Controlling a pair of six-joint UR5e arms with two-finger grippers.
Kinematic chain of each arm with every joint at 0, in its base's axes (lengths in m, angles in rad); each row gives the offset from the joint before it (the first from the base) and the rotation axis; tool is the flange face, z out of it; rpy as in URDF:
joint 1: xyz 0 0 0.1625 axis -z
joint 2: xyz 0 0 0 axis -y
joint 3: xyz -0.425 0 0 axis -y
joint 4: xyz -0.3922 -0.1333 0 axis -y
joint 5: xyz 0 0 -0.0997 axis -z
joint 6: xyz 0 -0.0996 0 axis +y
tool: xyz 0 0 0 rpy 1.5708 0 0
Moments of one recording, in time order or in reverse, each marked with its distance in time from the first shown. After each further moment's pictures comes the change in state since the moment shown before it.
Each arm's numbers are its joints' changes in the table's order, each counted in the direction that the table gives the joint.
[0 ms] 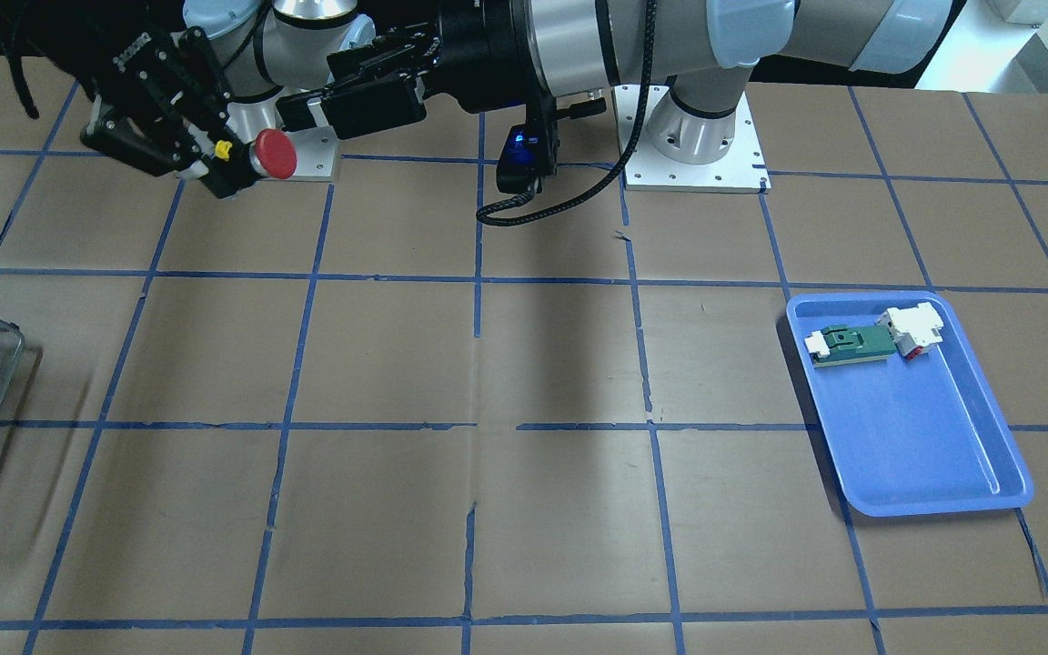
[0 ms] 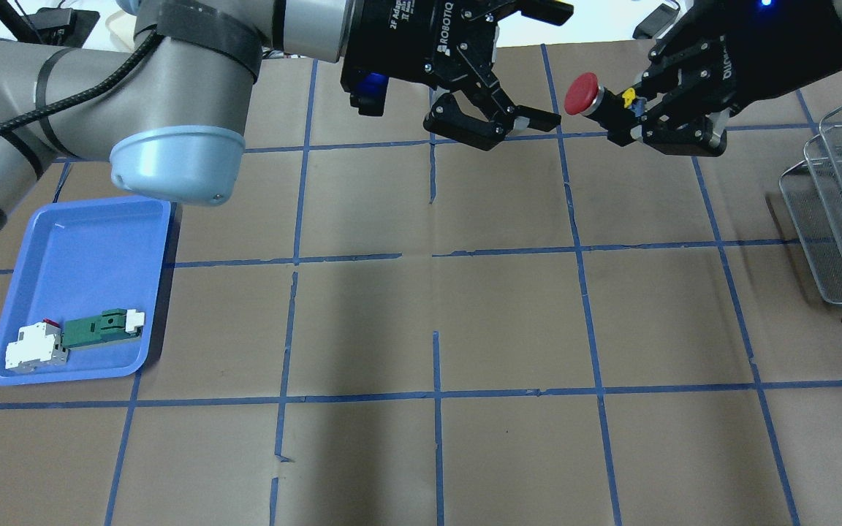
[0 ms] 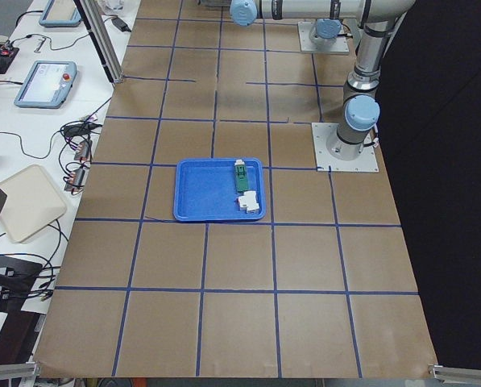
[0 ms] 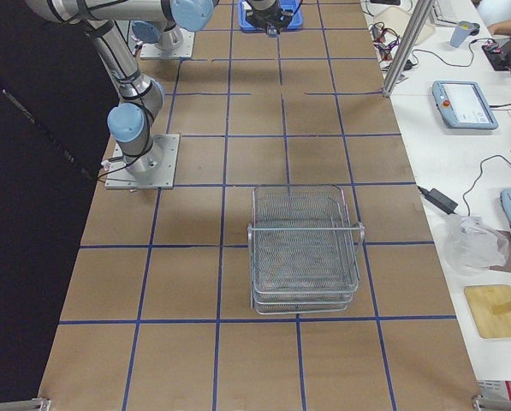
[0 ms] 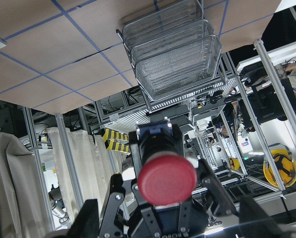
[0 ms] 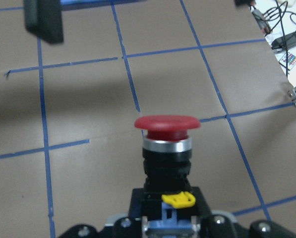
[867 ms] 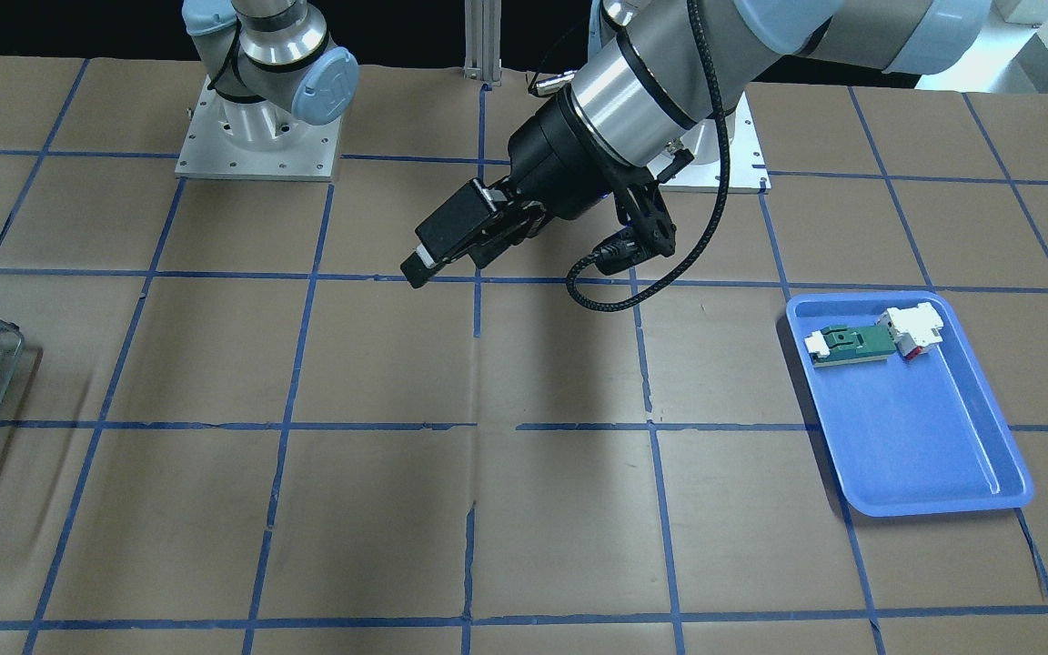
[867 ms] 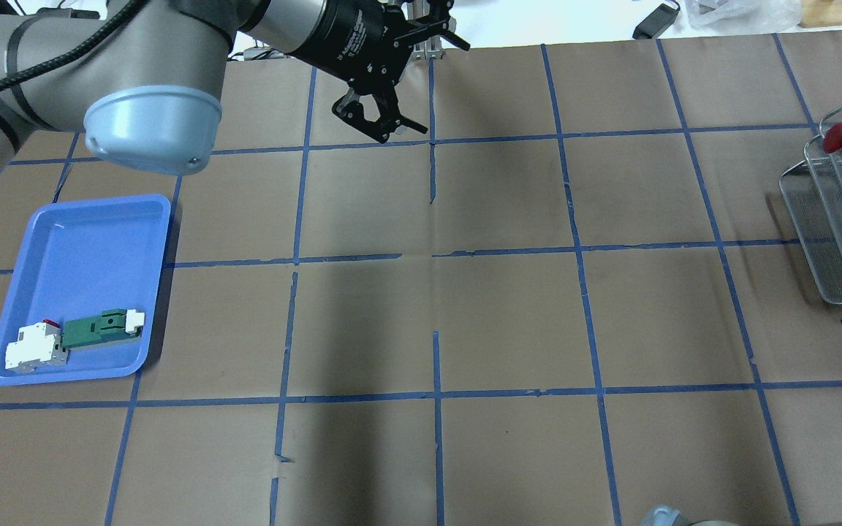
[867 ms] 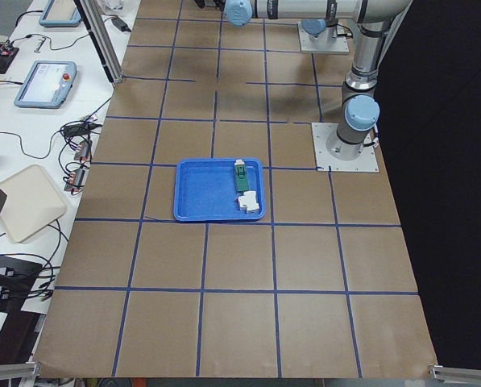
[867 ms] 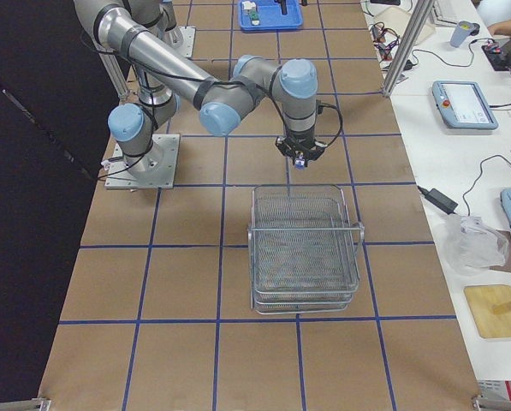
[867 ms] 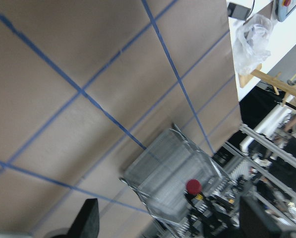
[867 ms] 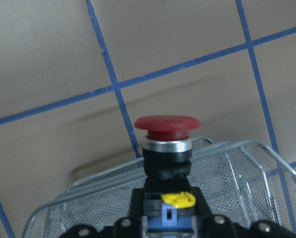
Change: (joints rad) left arm -0.031 -0.024 0.054 -0.136 0.590 -0.709; right arm 0.400 0.317 -0.020 -0.300 -0.418 0.356
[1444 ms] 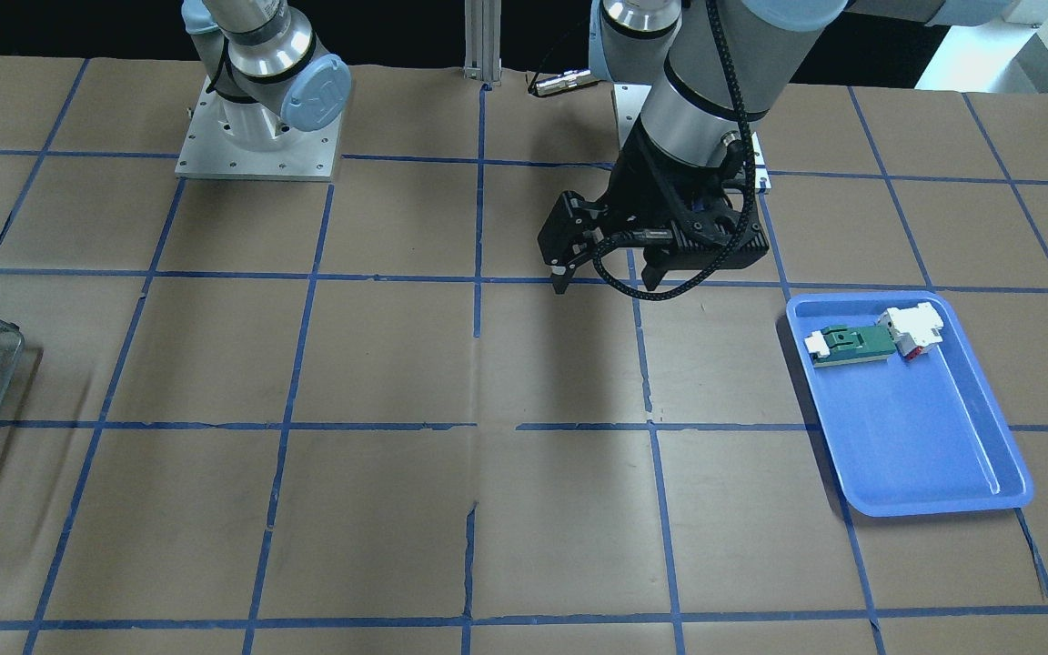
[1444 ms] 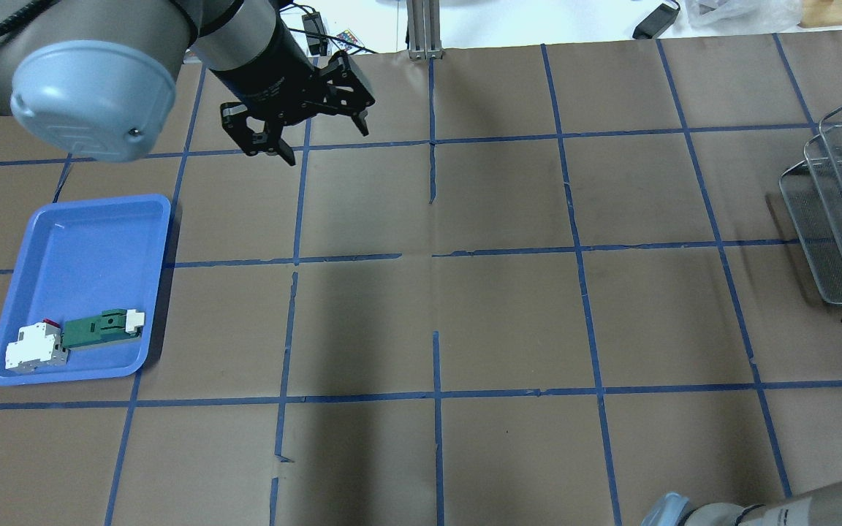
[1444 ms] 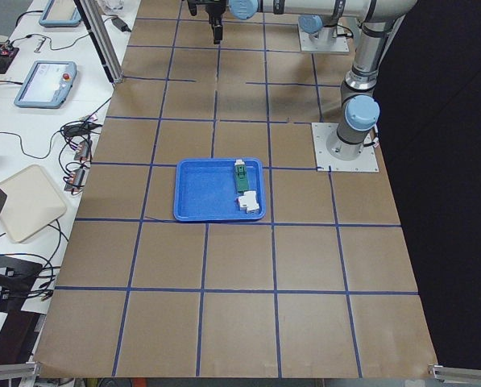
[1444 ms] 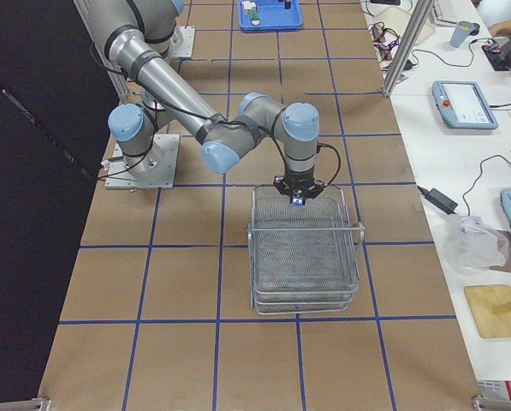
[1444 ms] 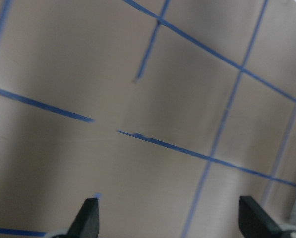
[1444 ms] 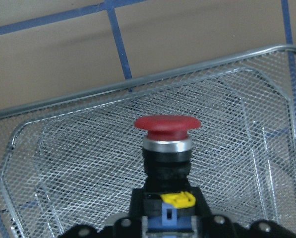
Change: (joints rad) left arm -0.035 0.046 0.019 -0.272 0.446 -0.622; right arm 0.081 0.103 -0.003 -0.103 -0.064 0.130
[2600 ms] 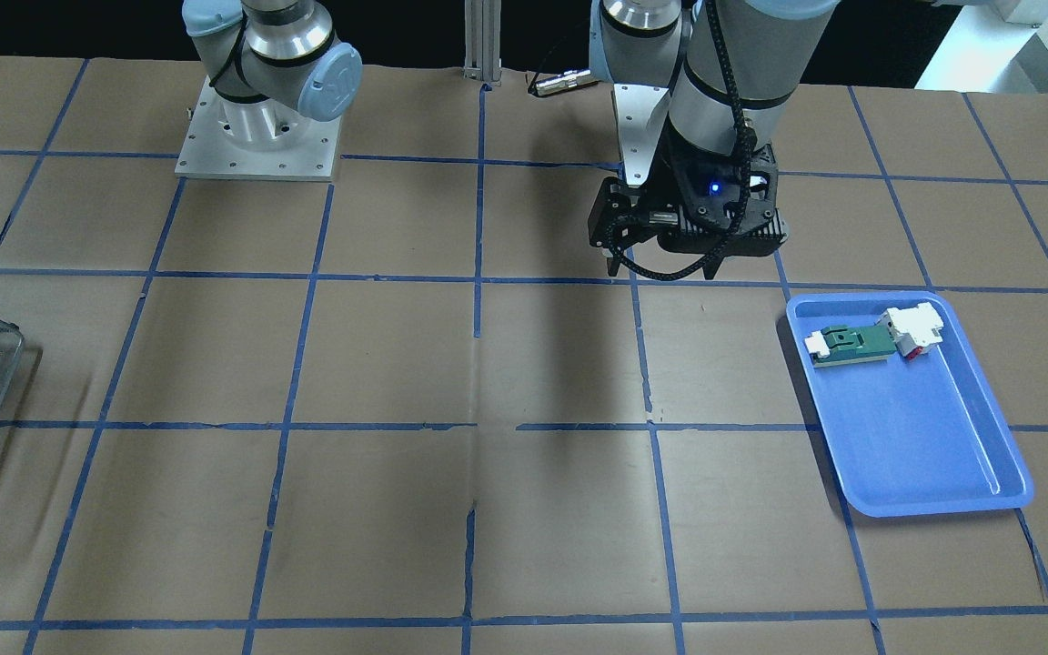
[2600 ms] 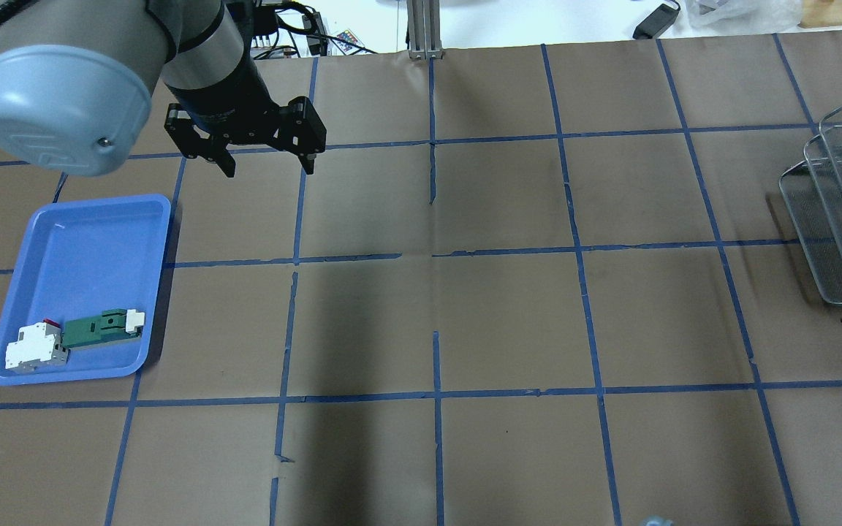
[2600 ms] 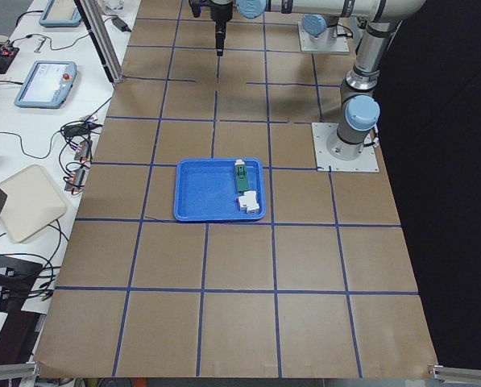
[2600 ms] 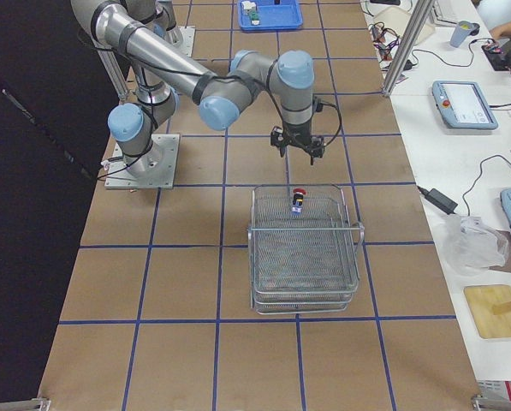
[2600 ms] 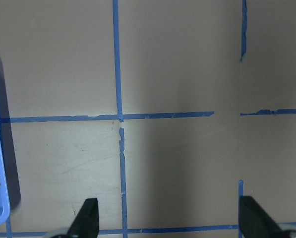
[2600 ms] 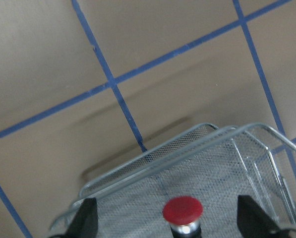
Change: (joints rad) left arm -0.008 0.035 -0.027 -0.051 0.148 -0.191; right arm -0.231 -0.195 0.050 0.109 0.018 -0.467
